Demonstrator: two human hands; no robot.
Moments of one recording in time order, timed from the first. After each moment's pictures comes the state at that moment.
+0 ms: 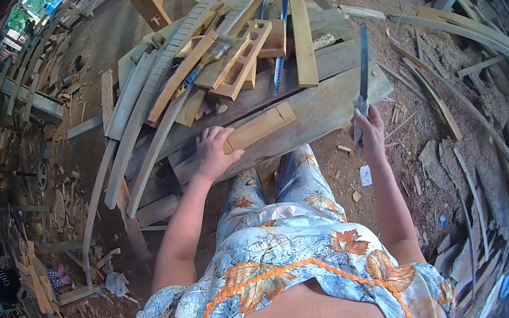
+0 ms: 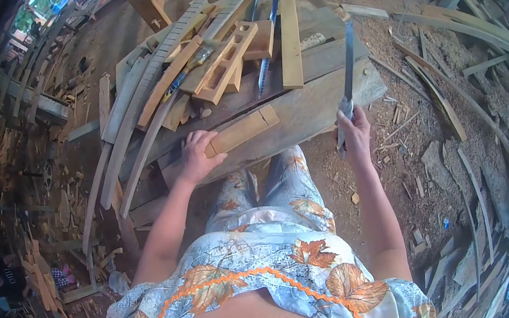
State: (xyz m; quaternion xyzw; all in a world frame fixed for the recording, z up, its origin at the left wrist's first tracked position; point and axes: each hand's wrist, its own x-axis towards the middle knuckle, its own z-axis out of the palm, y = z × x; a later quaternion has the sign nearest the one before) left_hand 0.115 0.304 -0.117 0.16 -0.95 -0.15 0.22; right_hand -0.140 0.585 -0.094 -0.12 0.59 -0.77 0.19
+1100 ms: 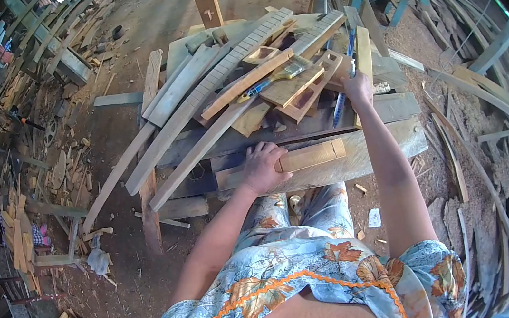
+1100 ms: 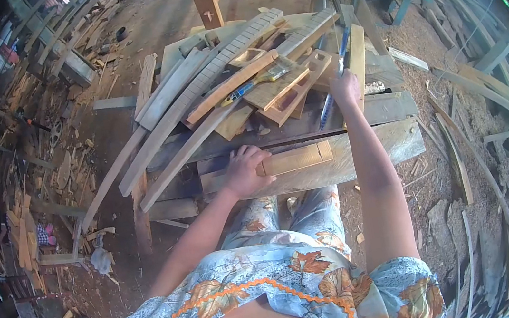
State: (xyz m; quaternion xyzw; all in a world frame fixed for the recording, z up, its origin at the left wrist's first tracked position) left_hand 0.121 0.301 -0.106 0.23 -0.93 -0.23 0.16; right_hand -0.233 0.319 -0.088 -0.21 0.93 -0.31 0.04
